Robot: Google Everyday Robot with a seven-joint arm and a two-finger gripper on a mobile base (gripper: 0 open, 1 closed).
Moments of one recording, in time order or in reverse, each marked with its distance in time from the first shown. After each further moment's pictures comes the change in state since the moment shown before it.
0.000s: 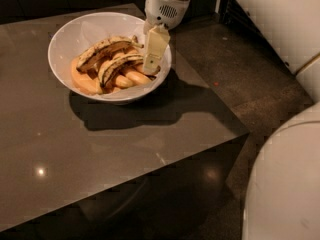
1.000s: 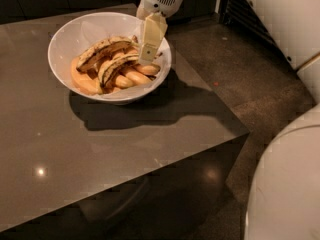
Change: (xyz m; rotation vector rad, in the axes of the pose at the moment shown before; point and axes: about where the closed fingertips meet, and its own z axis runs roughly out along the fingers) arm -0.021 -0.001 -0.024 0.038 -0.045 -0.066
